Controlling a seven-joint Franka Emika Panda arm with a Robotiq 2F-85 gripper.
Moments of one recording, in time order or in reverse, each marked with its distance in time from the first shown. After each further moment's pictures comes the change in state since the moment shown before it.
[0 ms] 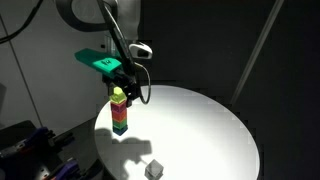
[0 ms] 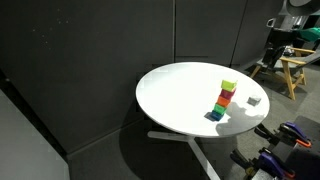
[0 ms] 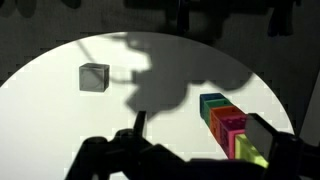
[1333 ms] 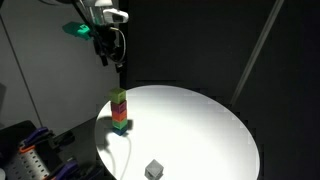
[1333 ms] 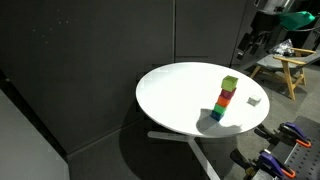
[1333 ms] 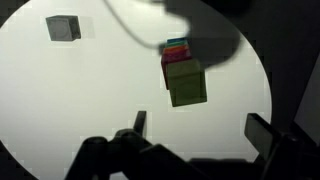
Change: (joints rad) arm 0.128 -0.152 0.195 -0.003 0.000 0.056 0.389
